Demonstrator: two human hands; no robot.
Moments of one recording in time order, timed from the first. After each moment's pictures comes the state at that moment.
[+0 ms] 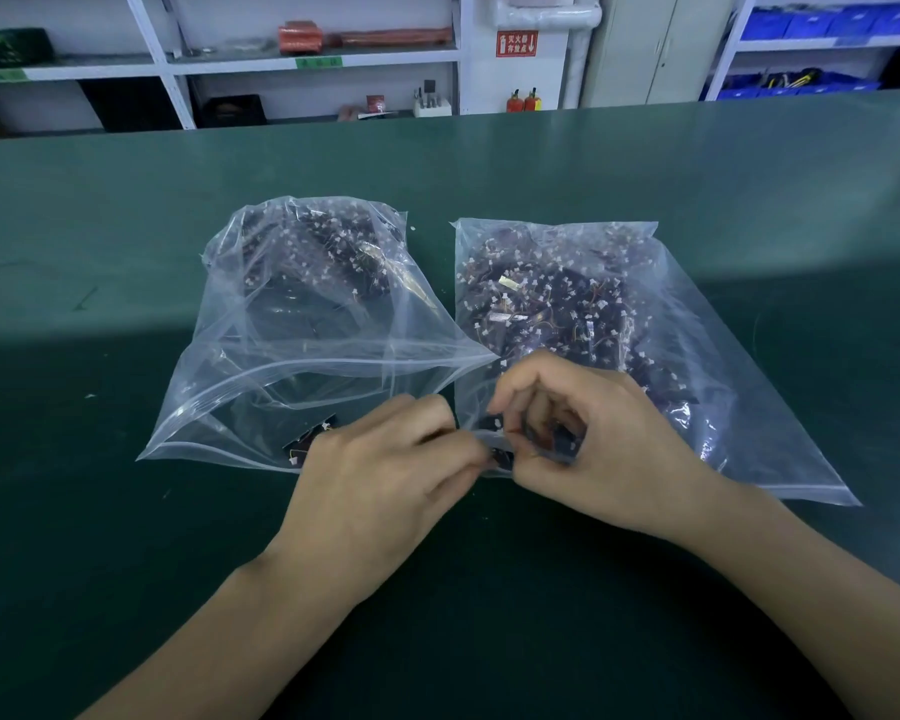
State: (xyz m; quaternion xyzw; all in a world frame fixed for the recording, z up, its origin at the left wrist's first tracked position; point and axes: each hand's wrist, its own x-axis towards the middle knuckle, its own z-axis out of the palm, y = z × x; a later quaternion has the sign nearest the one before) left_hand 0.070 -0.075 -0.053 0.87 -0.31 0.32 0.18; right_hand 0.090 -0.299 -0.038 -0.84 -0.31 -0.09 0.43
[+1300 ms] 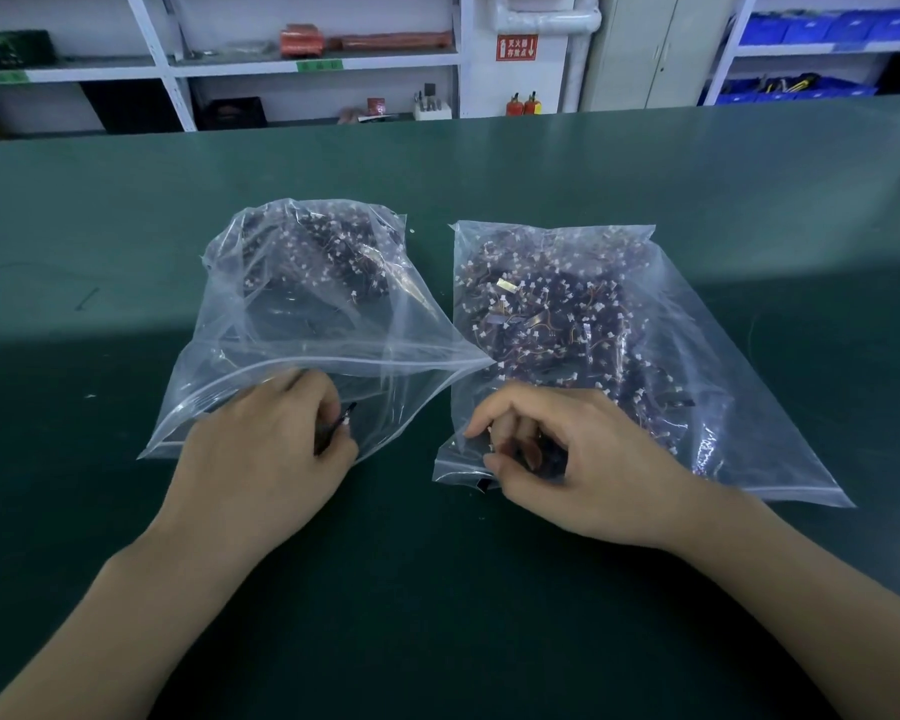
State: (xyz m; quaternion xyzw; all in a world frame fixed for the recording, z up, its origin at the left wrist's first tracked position) left_hand 0.086 -0.013 -0.041 0.98 -0.06 0.15 0.10; right_hand 0.088 -0.299 -0.046 -0.86 -0.32 -0.06 0.38
